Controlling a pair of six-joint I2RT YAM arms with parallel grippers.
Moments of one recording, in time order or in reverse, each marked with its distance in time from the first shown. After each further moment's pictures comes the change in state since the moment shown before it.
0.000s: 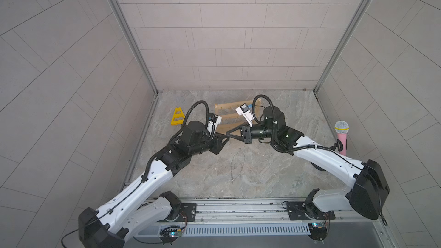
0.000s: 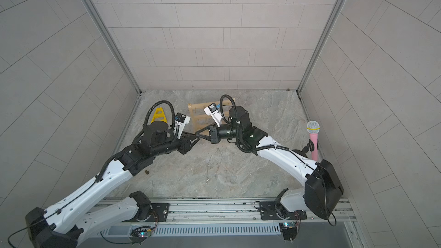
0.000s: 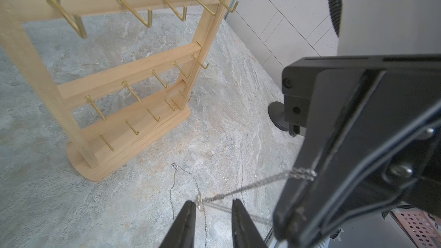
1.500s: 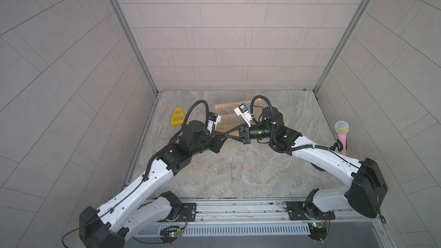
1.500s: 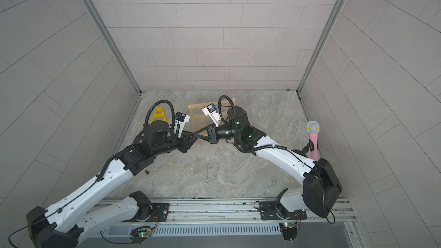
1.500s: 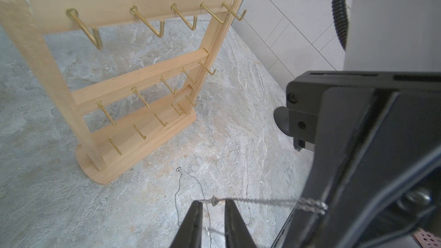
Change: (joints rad) left arm 0.000 0.006 0.000 0.016 -0.039 0.000; right arm 0.015 0.016 0.000 0.036 -0.003 0.022
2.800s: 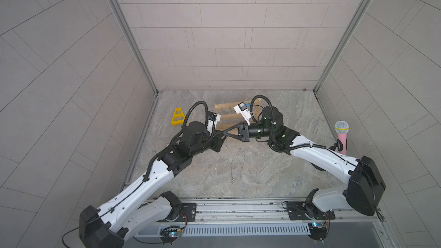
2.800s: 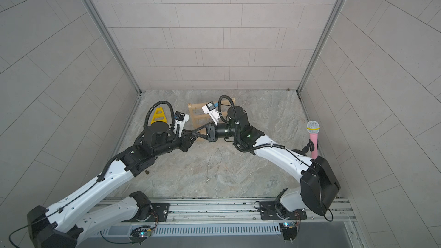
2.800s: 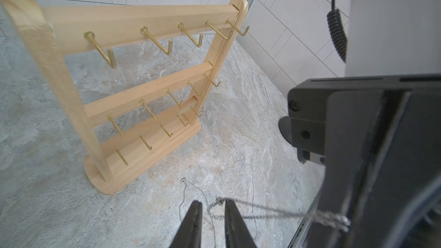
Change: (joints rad) left arm -0.016 -0.011 -0.032 0.068 -0.050 -0.001; right arm 0.000 0.022 0.000 0.096 -0.019 0.080
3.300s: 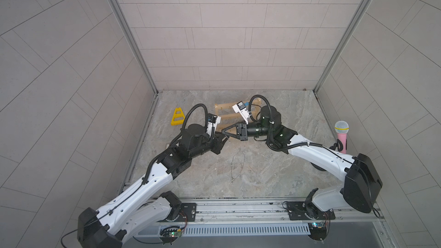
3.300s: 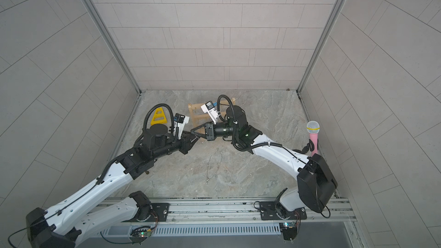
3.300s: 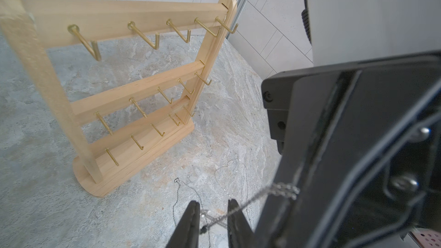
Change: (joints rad) left arm -0.010 -0.026 -0.035 0.039 0.013 -0.007; right arm 0.002 0.033 0.013 0.032 0.001 0.042
